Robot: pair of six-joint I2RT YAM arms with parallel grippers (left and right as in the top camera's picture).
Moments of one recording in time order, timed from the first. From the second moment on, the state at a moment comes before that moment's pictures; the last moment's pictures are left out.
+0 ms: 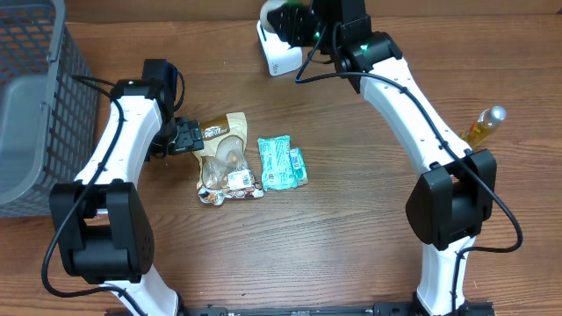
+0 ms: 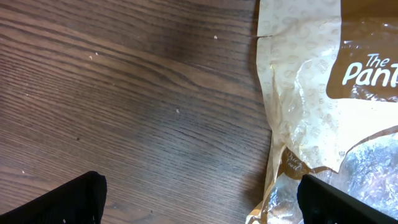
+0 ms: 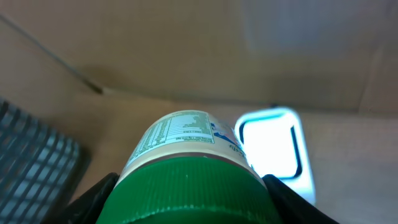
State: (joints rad) left arm -0.01 1.88 1.45 -1.08 -0.15 -0.30; right arm 0.38 2.11 1.98 -0.33 -0.22 0.37
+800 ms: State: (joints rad) left arm -0.01 1.88 1.45 -1.08 -0.15 -0.30; right arm 0.41 2.40 1.98 0.20 -0.08 0.28
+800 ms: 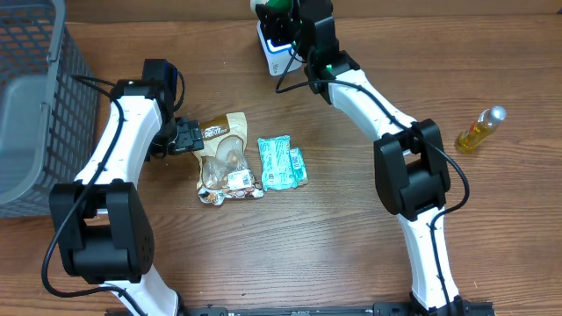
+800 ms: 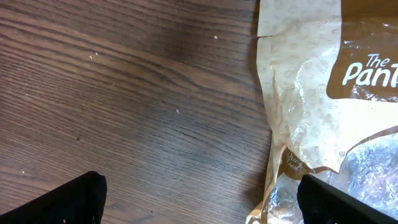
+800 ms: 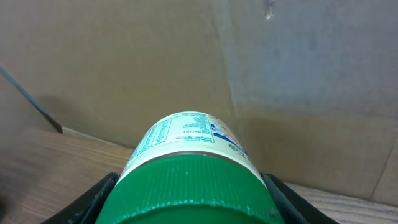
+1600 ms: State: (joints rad) left arm -0.01 1.88 1.45 -1.08 -0.15 -0.30; right arm 0.41 2.51 1.98 0.40 0.02 0.28
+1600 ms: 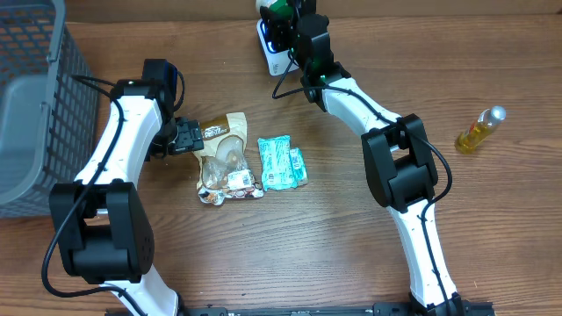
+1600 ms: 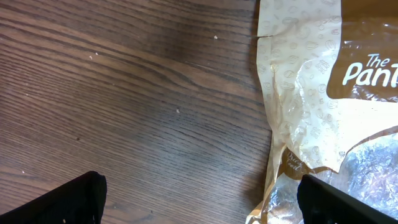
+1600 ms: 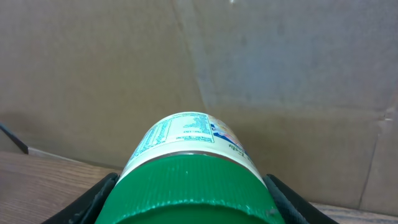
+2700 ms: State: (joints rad) left arm -0.01 1.88 1.45 -1.08 -0.15 -0.30; right arm 0.41 2.49 1.98 0.37 0.02 0.28
